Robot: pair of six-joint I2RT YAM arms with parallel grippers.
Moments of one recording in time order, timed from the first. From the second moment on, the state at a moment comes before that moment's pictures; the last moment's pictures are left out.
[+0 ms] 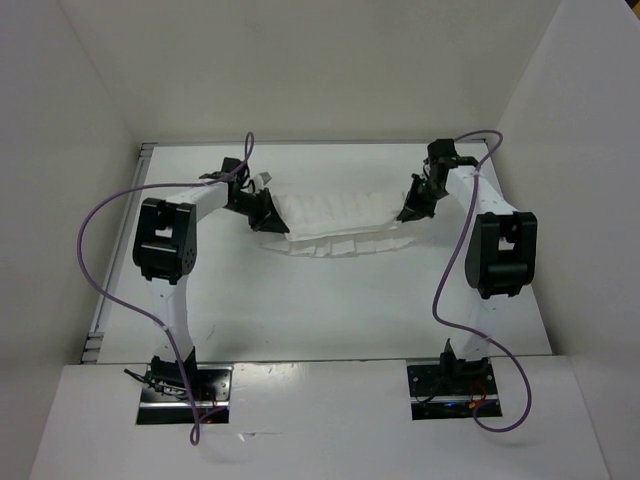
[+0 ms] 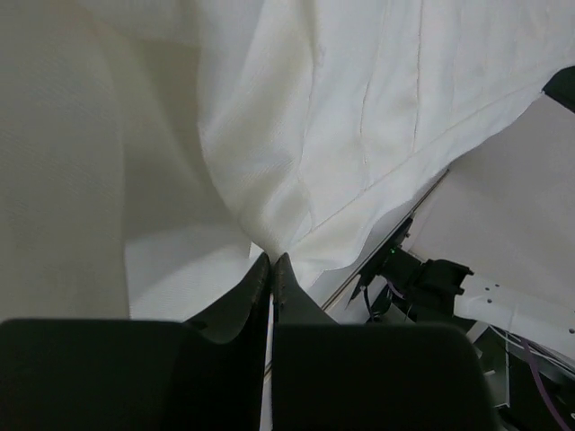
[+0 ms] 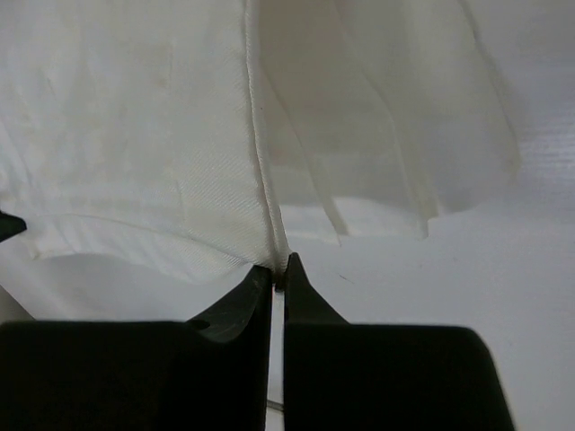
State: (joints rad) left arm -0.14 2.14 1.55 -0.60 0.82 -0.48; right arm 0.03 1.90 1.54 -0.81 -0.28 0.44
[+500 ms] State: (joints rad) left arm -0.14 2.11 1.52 -0.57 0.79 -0.45; right arm 0.03 1.90 1.40 -0.86 -0.30 0.42
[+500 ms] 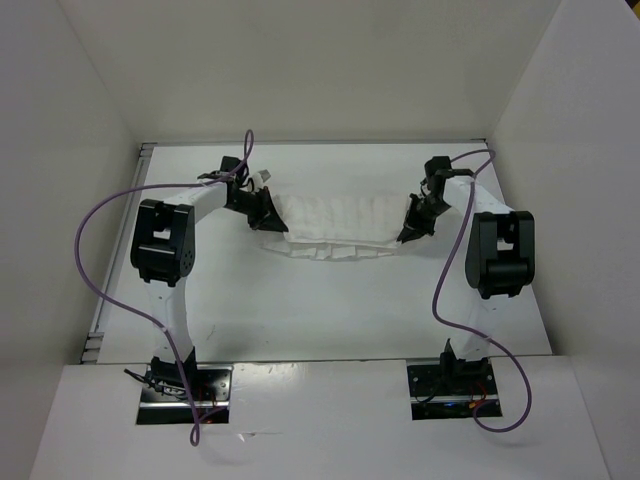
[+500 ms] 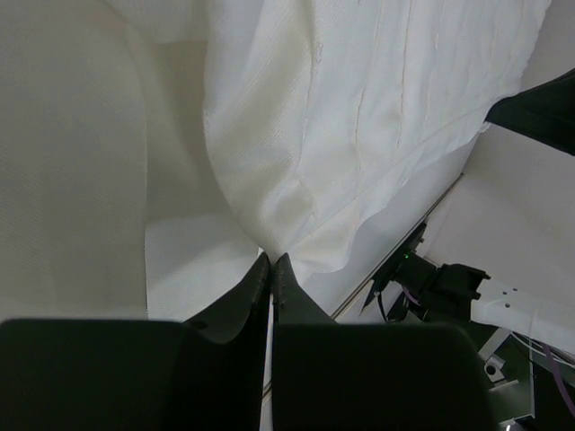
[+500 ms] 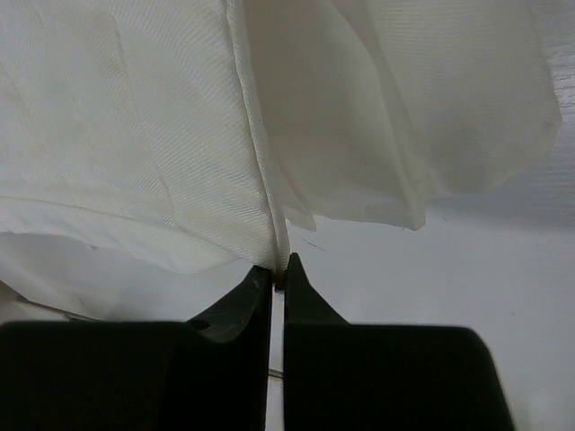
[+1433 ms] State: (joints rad) left arm -0.16 1.95 1.72 -0.55 0.74 -0.47; right arm 0.05 1.87 1.75 -0.87 -0.02 0.46
